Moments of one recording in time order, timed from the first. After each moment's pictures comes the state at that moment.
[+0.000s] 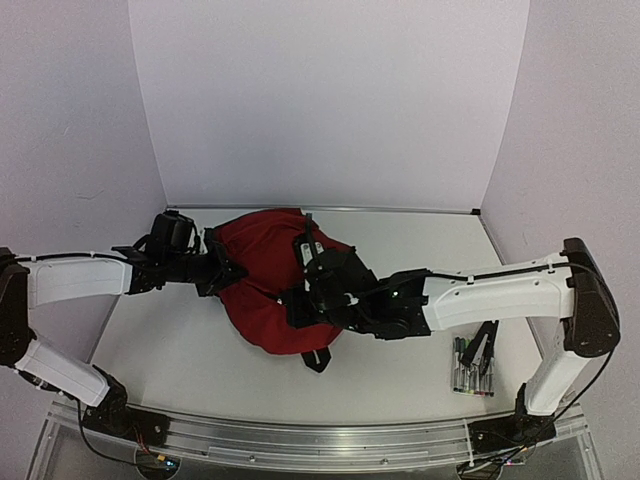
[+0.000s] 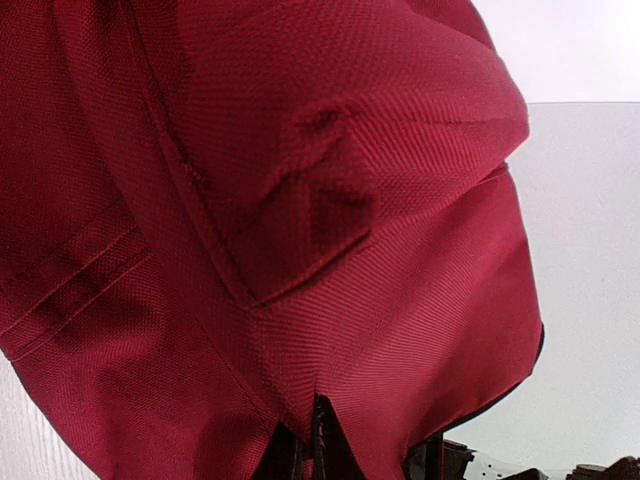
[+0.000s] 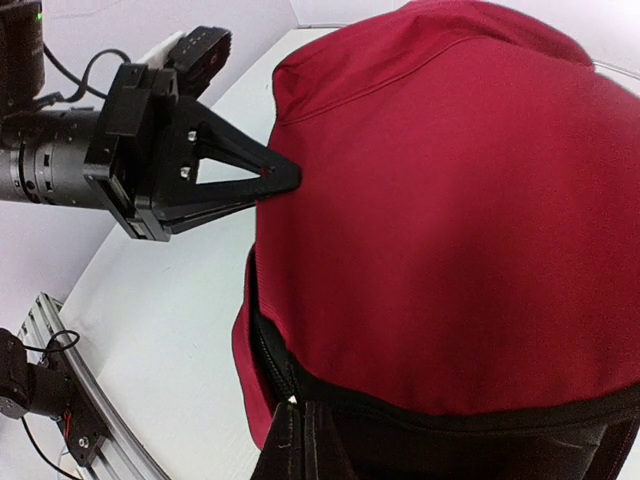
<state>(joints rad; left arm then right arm) -0.50 1.35 0.76 -0.01 0.40 -1.04 1.24 1.75 1.28 -0.09 0.37 0.62</state>
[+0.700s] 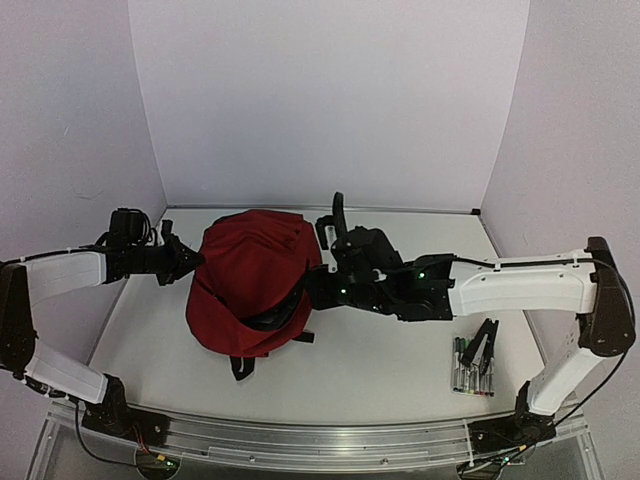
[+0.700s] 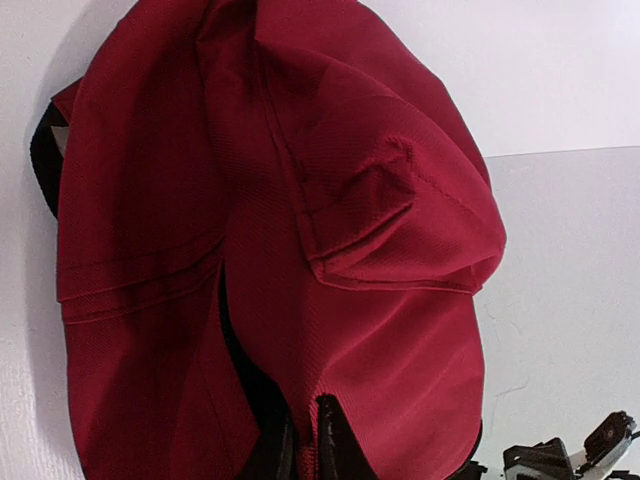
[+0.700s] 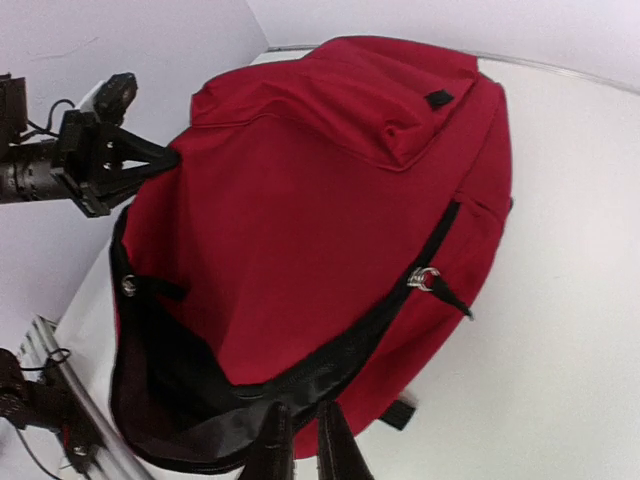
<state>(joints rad) -0.13 1.31 0.73 -0.07 0.63 -0.79 1.16 1.66 1.24 -0.13 0.32 0.59</state>
